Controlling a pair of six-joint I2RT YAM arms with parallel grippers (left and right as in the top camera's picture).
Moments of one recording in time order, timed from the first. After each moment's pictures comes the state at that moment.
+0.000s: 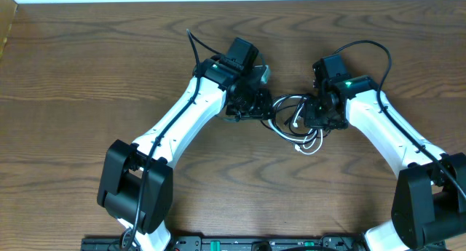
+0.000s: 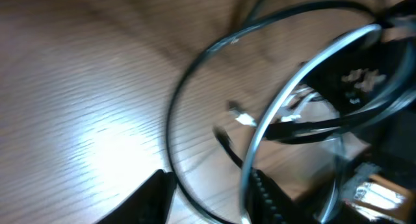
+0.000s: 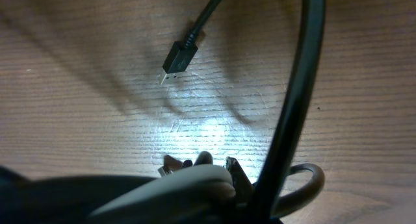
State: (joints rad) left arm -0.51 1.84 1.48 -0.92 0.48 -0.35; right arm 0.30 1.71 1.18 -0.87 -0.06 0.40
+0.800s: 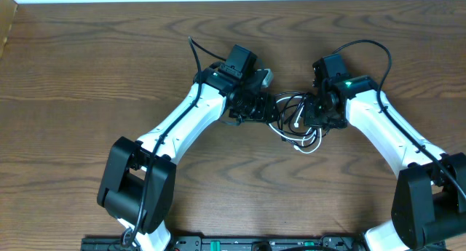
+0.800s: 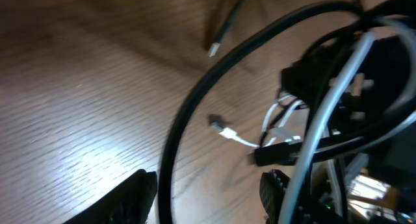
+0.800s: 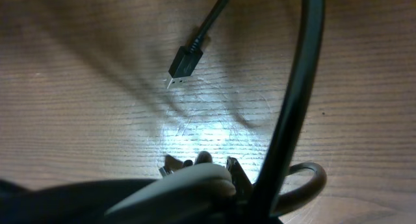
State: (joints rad) left arm -0.51 1.84 1.38 -0.75 0.56 -0.33; right arm 0.30 1.71 1.18 -0.85 -0.07 0.40
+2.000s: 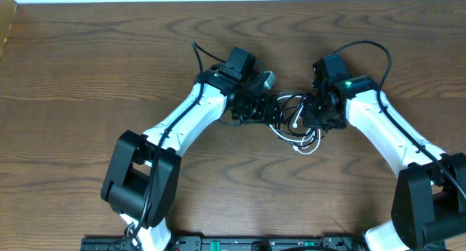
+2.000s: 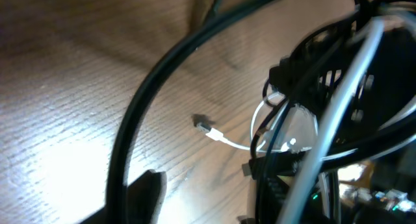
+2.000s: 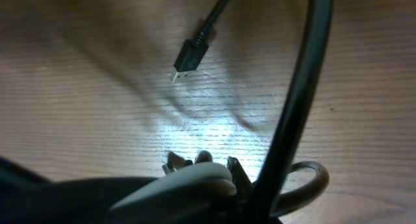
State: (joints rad) left arm -0.50 1.88 1.35 -0.69 0.66 -0.31; right arm 0.30 1.71 1.18 -0.85 -0.10 0.40
